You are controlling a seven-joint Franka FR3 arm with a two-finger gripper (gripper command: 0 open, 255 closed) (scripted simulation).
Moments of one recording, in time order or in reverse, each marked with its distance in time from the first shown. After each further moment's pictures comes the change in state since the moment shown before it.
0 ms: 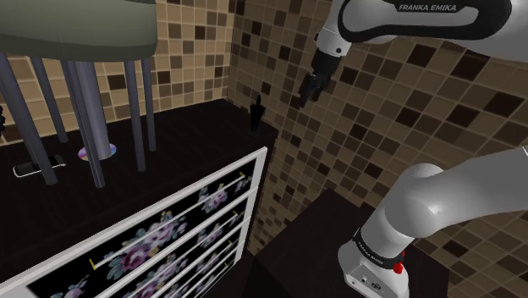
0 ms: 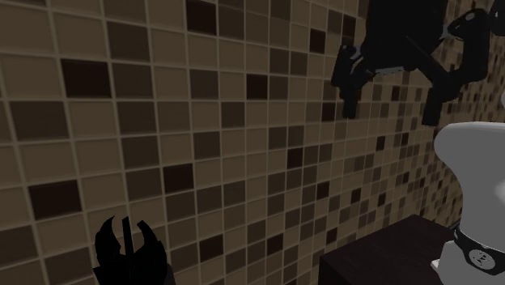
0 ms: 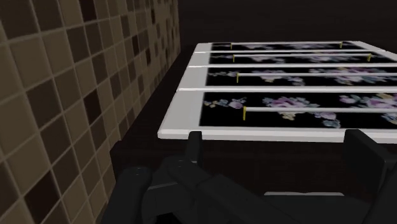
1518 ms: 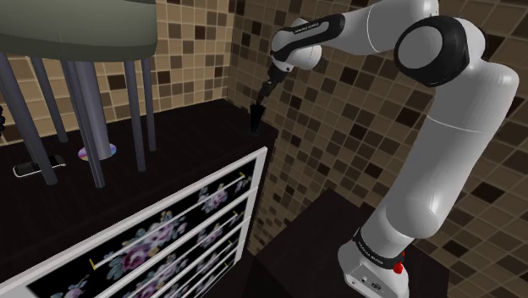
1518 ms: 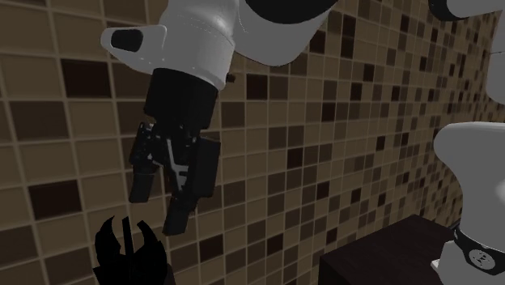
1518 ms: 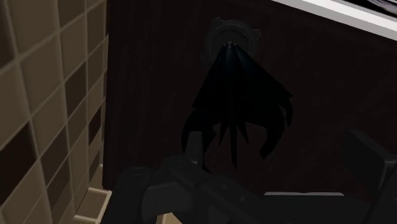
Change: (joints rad) arm 0.032 0.785 -0.201 0.454 0.318 0.484 -0.652
